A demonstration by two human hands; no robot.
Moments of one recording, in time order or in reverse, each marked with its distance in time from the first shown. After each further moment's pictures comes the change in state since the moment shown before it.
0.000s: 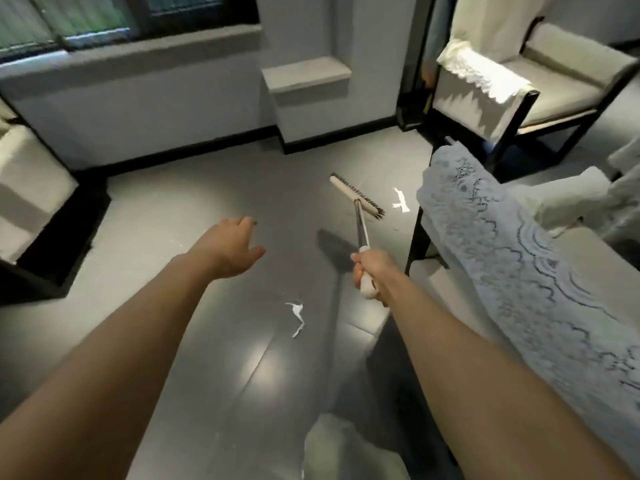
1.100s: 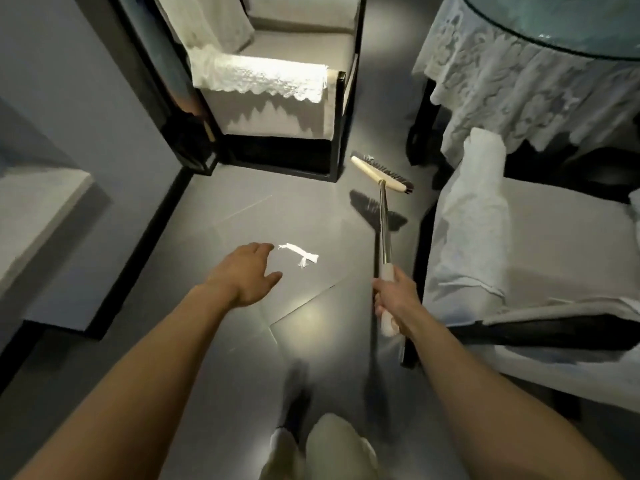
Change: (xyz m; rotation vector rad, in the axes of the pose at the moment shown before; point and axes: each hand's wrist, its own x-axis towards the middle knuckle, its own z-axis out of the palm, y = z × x) left_hand 0.760 0.148 -0.096 0.287 -0.335 0.961; right_hand 0.450 -0.300 0.025 0.477 0.871 0.019
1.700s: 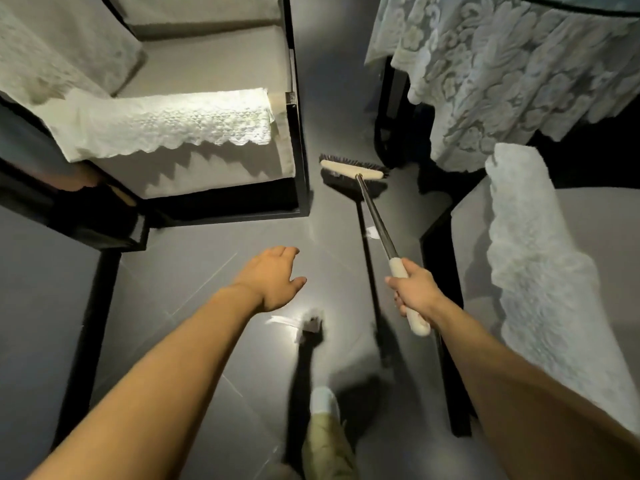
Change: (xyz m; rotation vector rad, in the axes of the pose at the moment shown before) left_hand 0.404 -0.001 -0.083 0.110 -0.168 0.310; right_hand 0.296 -0.162 0.057 -0.010 0.133 0.072
